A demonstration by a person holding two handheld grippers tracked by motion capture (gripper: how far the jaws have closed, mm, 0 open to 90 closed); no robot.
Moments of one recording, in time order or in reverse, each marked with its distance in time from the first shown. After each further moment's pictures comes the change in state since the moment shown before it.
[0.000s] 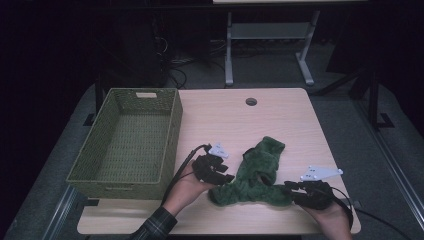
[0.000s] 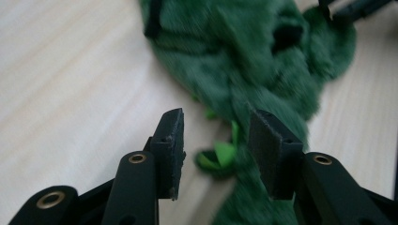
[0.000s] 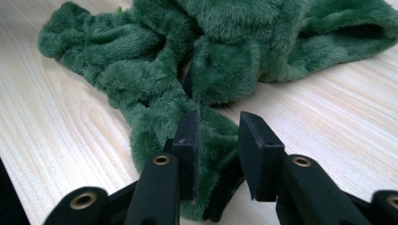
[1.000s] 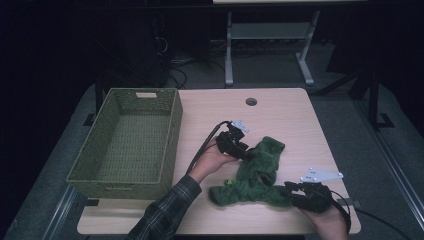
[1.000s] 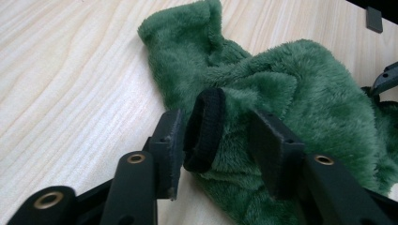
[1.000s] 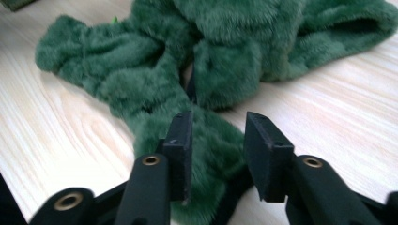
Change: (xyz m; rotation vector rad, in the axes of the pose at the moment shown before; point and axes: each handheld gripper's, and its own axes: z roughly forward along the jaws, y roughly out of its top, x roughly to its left) left arm 0.047 0.069 0.061 -0.037 -0.093 0.004; right arm 0.008 -0.003 0.001 -0.023 -0.033 0.065
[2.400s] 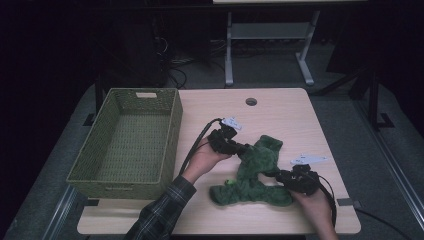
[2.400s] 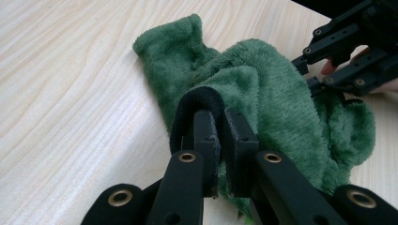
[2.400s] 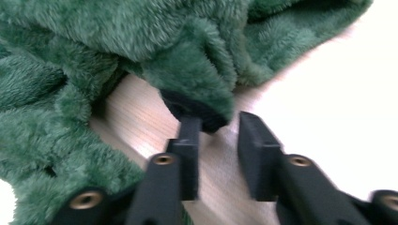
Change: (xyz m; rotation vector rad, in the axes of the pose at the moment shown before) left arm -0.006 -0.003 -0.034 -0.046 0.001 0.016; right arm -0.033 0.017 0.047 0.048 -0.074 0.094
